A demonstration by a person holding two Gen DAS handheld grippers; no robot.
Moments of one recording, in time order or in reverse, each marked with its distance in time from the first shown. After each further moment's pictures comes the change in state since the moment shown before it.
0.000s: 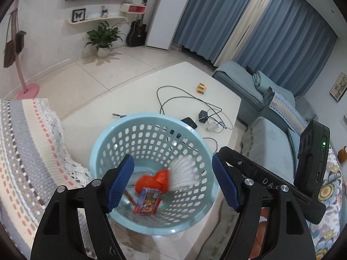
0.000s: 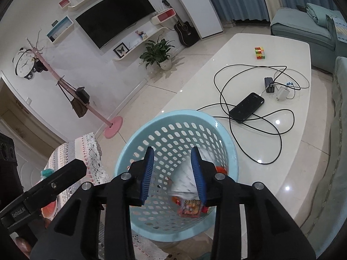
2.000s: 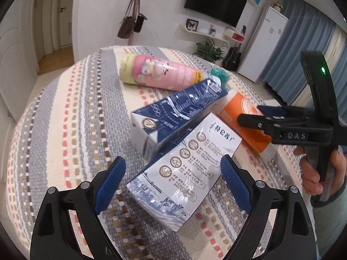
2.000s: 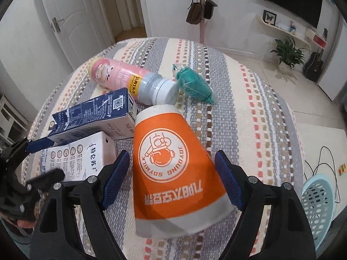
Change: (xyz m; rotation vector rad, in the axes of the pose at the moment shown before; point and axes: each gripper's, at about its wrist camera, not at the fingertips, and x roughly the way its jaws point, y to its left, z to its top) left arm -0.264 0.292 -0.169 -0.349 -0.140 0.423; right arm 0.109 0.422 -0.167 -0.930 0.385 0.191
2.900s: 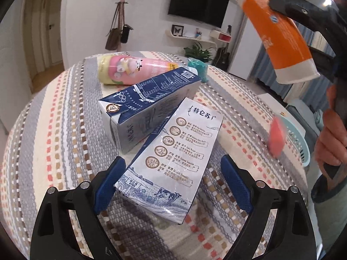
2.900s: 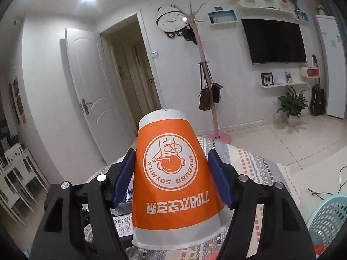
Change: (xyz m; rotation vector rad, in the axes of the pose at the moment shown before) left arm -0.008 -0.033 -0.039 0.118 -0.074 -0.002; right arm -0.127 -0.007 -0.029 0.084 -0.633 0.169
